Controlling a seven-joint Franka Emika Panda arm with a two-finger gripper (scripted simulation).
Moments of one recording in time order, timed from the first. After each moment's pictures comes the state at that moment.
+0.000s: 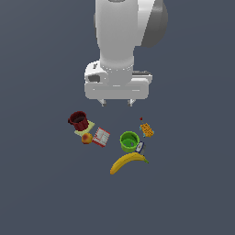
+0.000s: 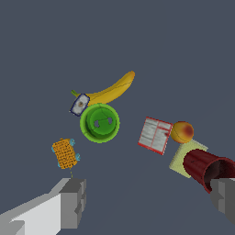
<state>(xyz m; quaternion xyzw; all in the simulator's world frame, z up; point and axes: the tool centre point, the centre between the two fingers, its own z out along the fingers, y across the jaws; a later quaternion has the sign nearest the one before) -0.008 -0.002 0.296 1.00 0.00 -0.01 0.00</state>
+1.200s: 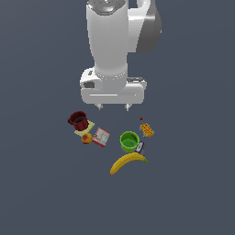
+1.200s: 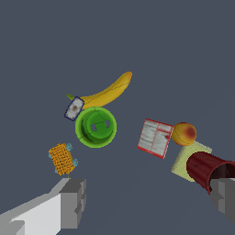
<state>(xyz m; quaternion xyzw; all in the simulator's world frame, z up) -0.001 -0.014 0.281 1.00 -0.02 -0.01 -0.01</state>
